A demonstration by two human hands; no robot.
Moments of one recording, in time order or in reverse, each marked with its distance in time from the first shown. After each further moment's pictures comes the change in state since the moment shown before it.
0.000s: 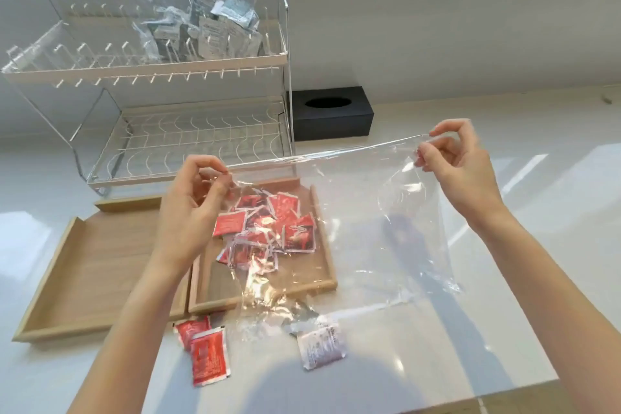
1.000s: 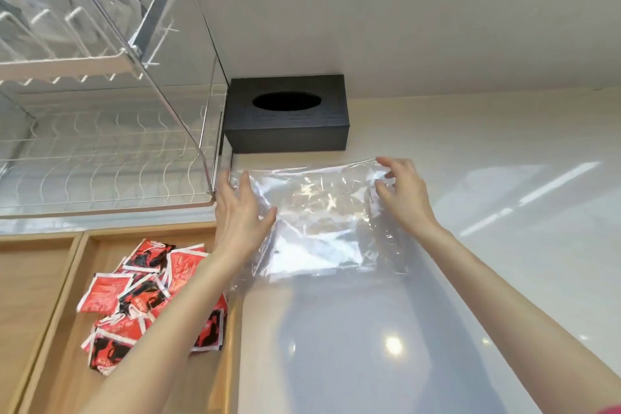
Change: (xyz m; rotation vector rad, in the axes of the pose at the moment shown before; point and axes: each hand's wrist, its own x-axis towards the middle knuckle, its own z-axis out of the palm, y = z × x) left_hand 0.133 -0.105 0.230 0.743 -0.162 -0.383; right_hand 0.179 0.216 0.027 -0.426 -0.332 0.193
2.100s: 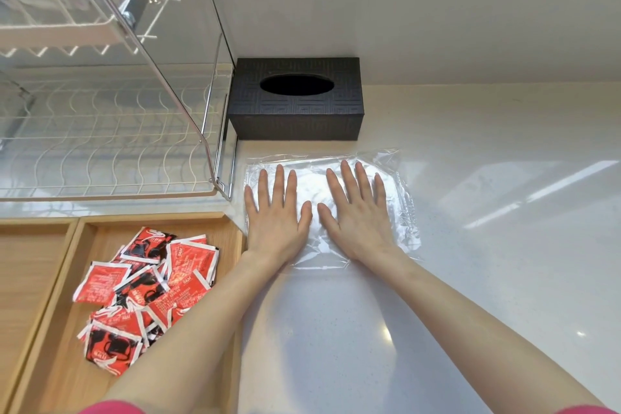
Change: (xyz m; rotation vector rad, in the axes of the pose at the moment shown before) left_hand 0.003 -0.004 0.065 0.325 -0.075 0.142; right_hand -0.025 -0.008 0.083 -0.566 -0.114 -0.284
